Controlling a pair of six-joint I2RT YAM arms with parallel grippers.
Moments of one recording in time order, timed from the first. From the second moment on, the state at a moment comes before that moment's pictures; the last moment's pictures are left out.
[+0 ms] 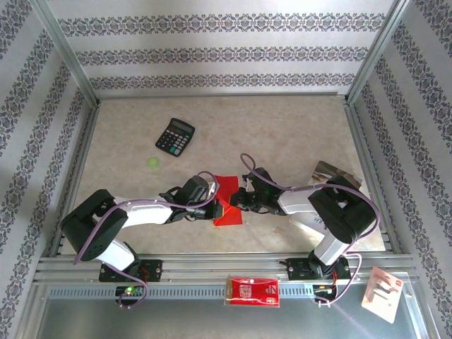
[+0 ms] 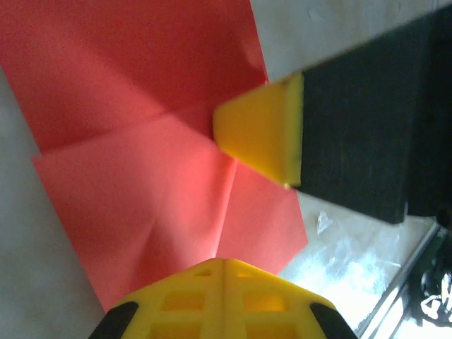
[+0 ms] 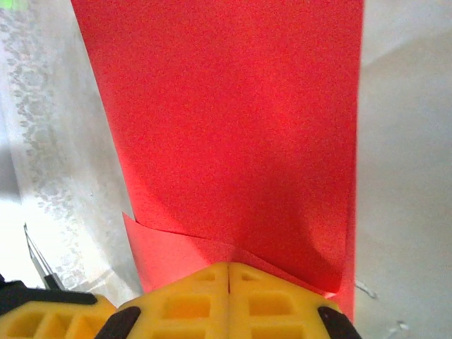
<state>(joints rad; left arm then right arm) -0.76 1.53 0.59 0.08 0.35 -0.75 0.65 1.66 0.57 0.24 -0.46 0.96</state>
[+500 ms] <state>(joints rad) -0.75 1.65 0.65 0.11 0.32 -0.74 0.62 1.50 0.60 0.12 -0.49 0.88</state>
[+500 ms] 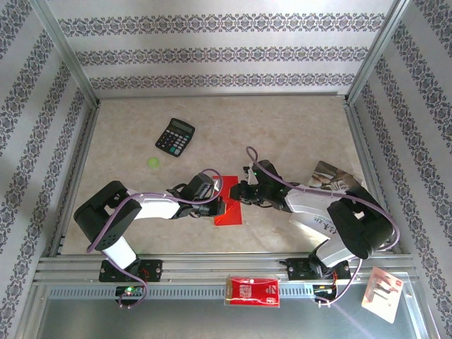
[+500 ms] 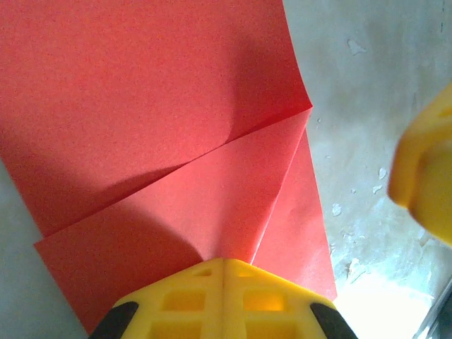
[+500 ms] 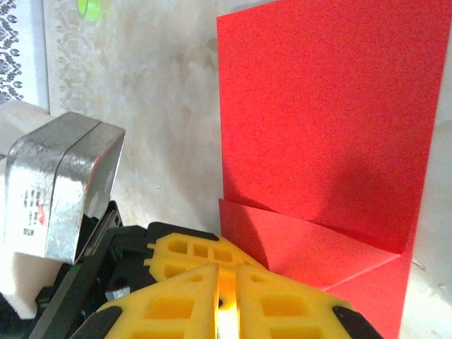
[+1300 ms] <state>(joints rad) -0.75 1.63 0.64 0.11 0.33 -0.74 0.64 1.66 0.61 0.13 -0.49 0.88</state>
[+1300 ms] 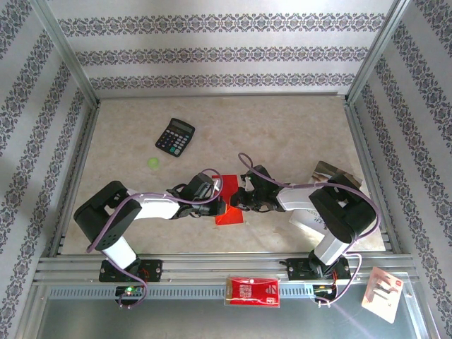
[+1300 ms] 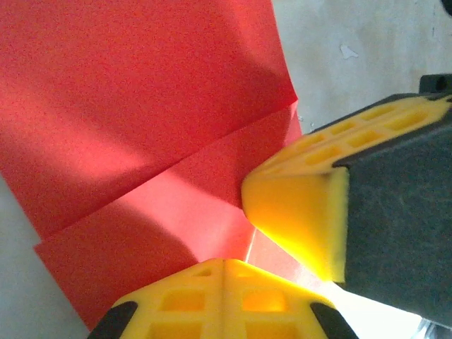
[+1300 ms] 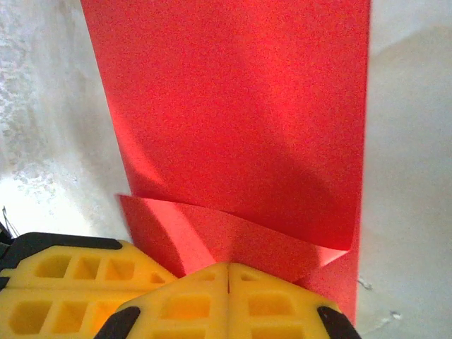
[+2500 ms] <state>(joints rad) -0.75 1.62 0.56 0.18 0.45 -0.78 0.66 1.67 0.61 0.13 -0.46 0.89</state>
